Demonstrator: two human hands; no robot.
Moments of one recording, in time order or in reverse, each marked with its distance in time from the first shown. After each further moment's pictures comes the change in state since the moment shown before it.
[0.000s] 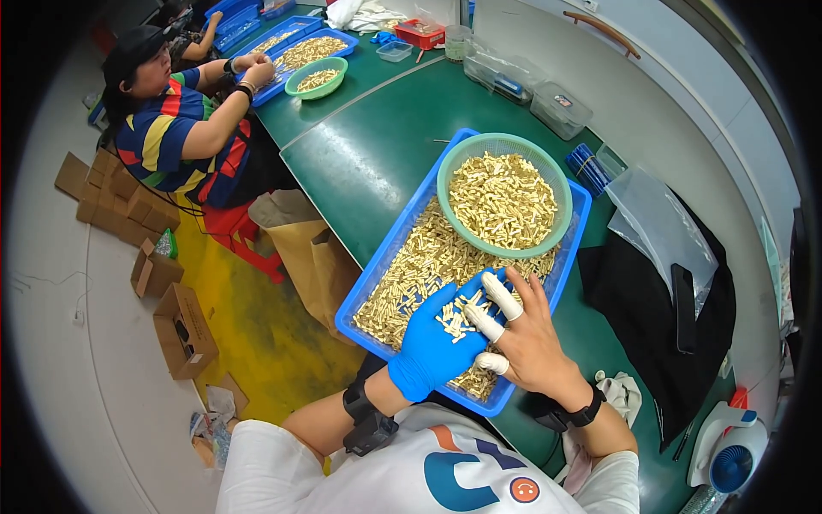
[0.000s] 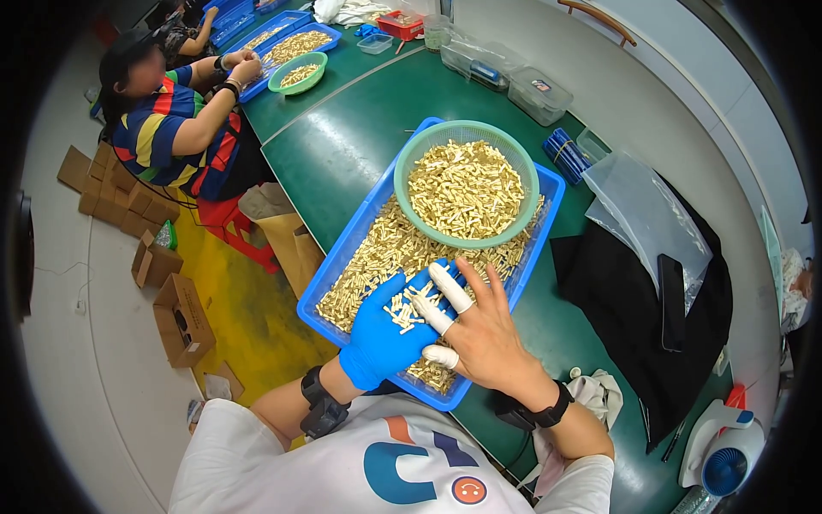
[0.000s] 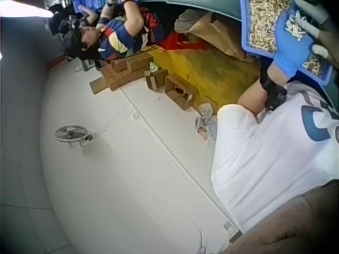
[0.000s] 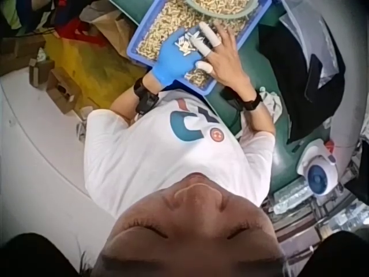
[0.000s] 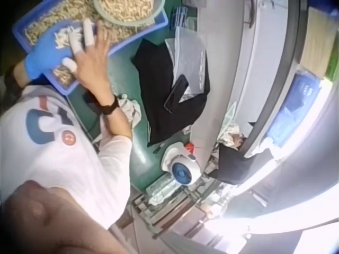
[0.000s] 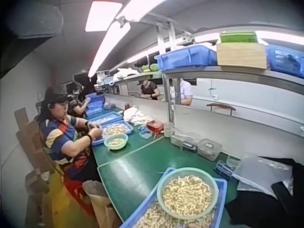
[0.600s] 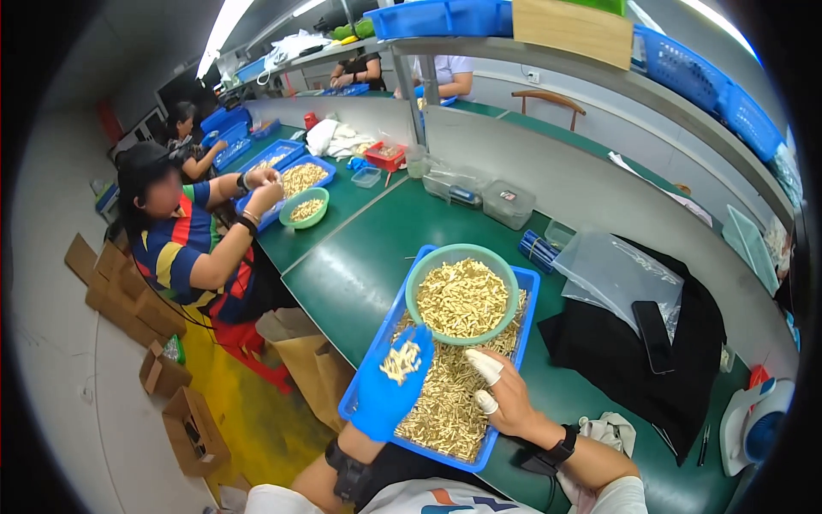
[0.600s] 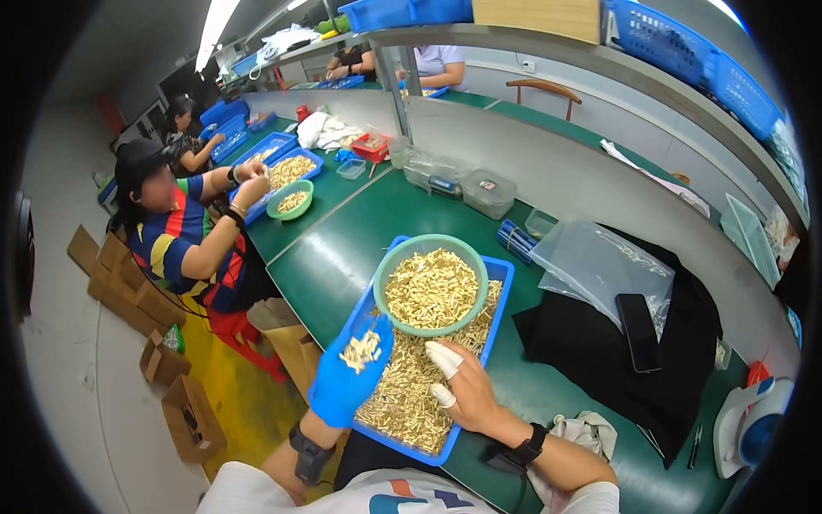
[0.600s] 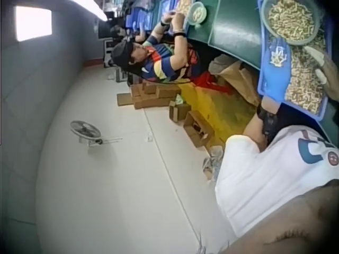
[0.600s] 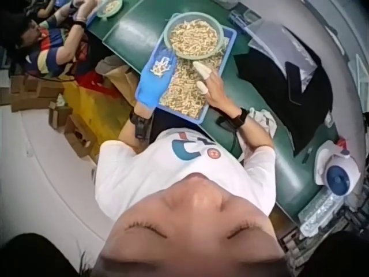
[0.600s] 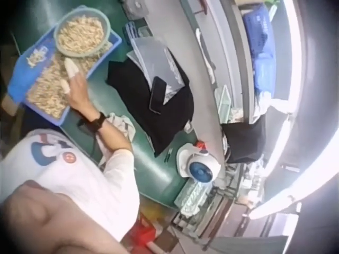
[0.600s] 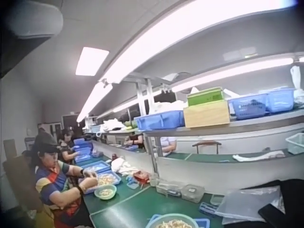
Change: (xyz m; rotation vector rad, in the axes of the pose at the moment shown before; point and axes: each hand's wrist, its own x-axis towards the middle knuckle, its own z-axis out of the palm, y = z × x) left_hand 0.015 0.050 0.044 0.015 0.062 0.247; right_hand -0.005 0.021 0.018 0.359 0.559 0.038
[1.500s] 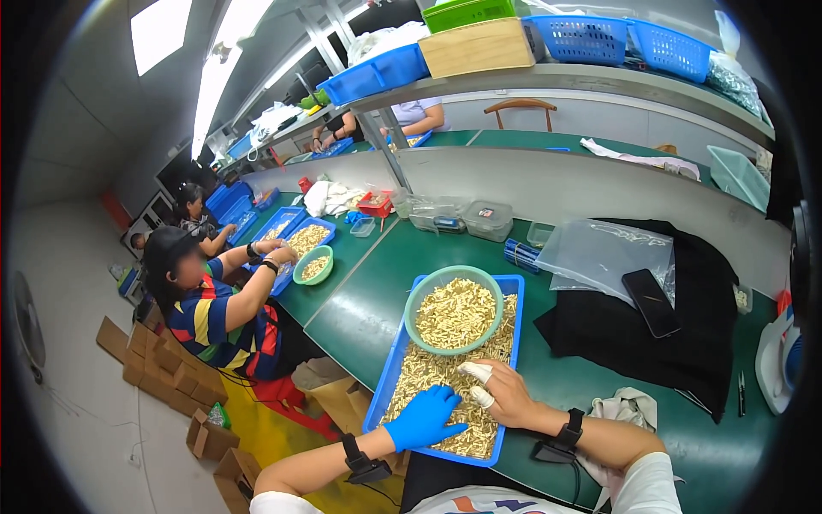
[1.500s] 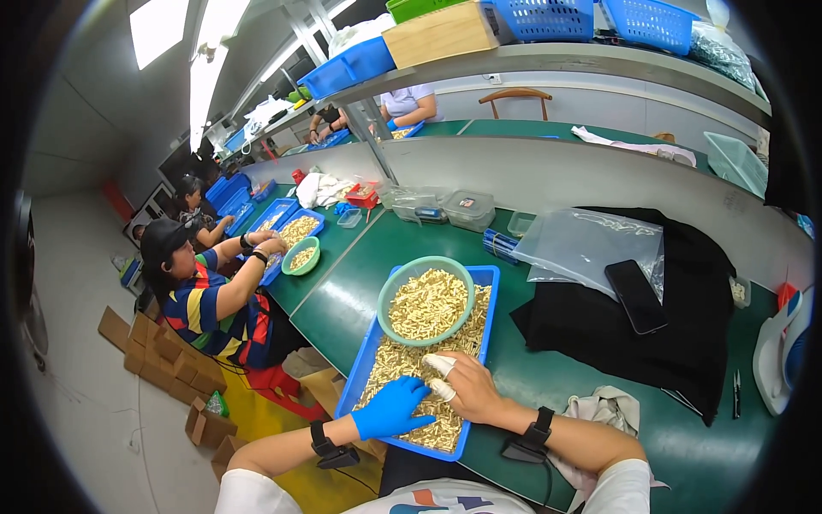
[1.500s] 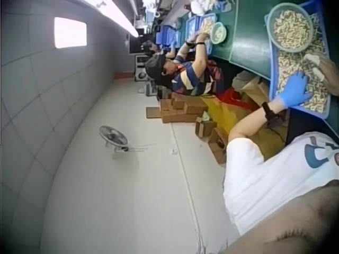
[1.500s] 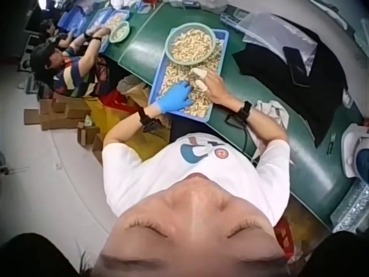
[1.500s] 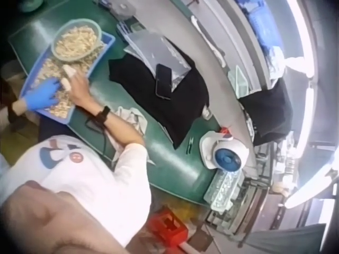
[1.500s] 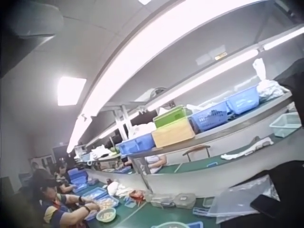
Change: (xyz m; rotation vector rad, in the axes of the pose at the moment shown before) left_hand -0.002 -0.003 -0.020 2.930 -0.897 0.038; right_hand -0.012 0.004 0.009 0.034 0.120 0.016
